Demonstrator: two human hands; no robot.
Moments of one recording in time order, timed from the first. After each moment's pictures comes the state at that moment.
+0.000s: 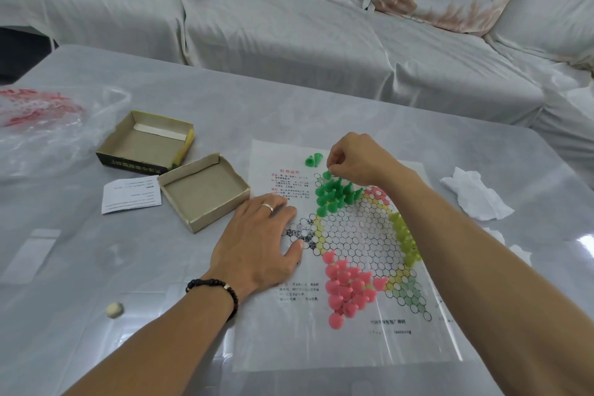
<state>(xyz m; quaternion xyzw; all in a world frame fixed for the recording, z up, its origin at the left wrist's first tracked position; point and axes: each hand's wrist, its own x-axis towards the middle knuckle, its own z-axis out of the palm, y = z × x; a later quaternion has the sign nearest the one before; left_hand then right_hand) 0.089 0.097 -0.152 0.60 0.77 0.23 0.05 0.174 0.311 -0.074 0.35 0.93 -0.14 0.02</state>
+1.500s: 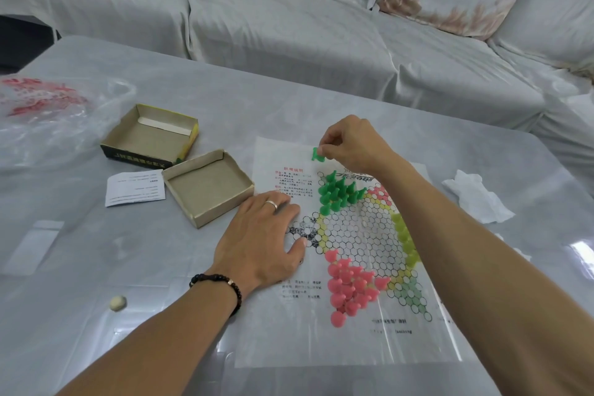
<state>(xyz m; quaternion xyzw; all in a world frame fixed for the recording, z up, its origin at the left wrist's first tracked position) 0.088 0.097 -0.152 0.60 0.76 0.22 0.06 0.155 0.303 -0.060 0.33 0.92 -0.18 -0.06</state>
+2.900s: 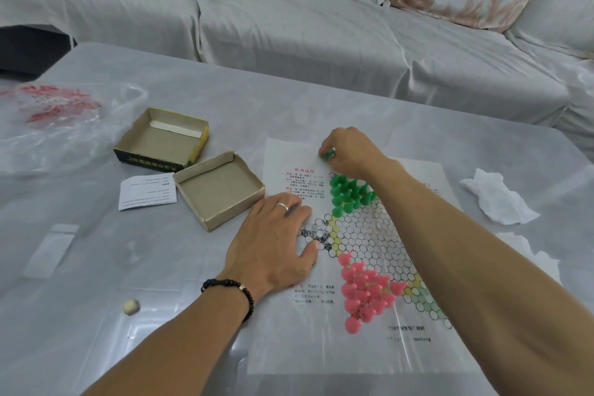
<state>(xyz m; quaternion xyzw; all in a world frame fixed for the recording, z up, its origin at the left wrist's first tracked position) 0.088 0.097 -0.155 0.60 0.77 0.24 0.05 0.131 0.322 -0.101 0.35 0.93 -0.08 0.05</state>
